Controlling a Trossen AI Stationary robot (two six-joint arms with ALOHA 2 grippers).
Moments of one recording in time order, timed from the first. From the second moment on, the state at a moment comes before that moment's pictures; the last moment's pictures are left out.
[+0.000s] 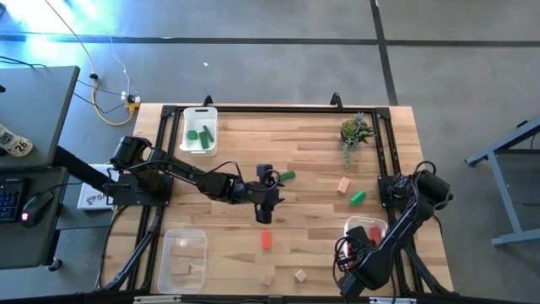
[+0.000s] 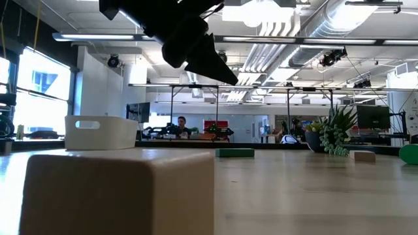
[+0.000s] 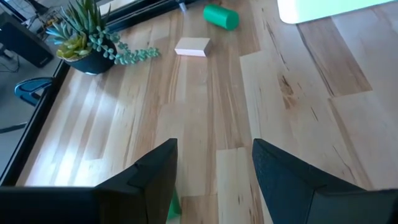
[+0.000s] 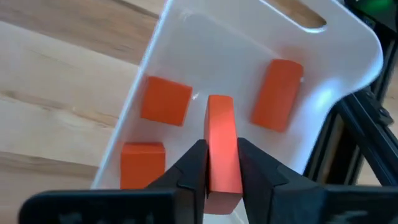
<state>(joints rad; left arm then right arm) -0.10 1.75 1.05 0.06 -0.40 0.19 0.91 1.91 1.46 -1.45 0.00 2.14</state>
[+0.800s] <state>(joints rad) -0.14 1.61 1.05 -0.14 -0.40 0.06 0.90 1.81 1.46 -1.46 0.29 2.14</state>
